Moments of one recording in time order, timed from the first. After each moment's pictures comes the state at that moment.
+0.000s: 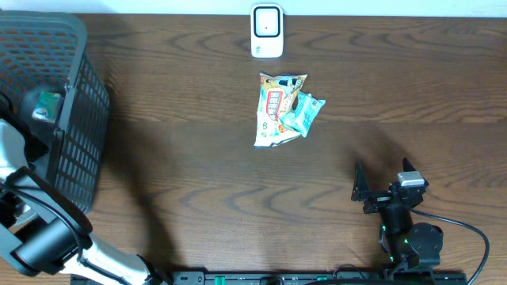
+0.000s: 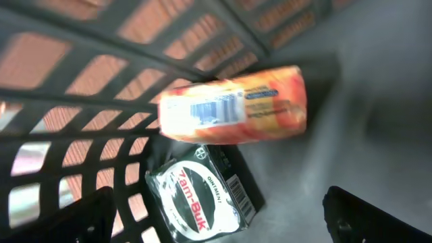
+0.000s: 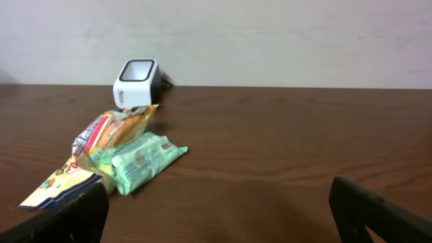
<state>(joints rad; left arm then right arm) 0.71 1.88 1.40 -0.77 -0.50 -0.13 0.05 0.02 0.01 -0.07 -0.07 0.04</state>
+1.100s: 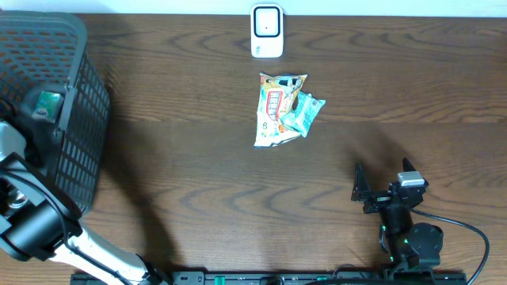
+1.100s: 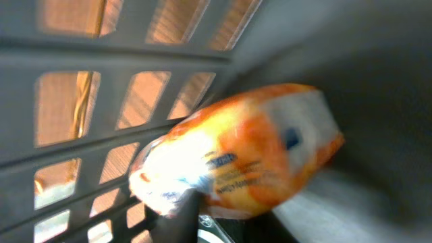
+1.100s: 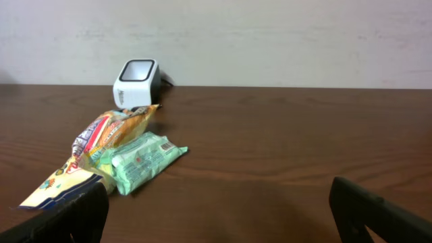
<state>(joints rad) 0.75 2.01 1.40 -0.66 -0.53 0.29 0.05 0.02 0.01 -0.07 -0.07 0.04</state>
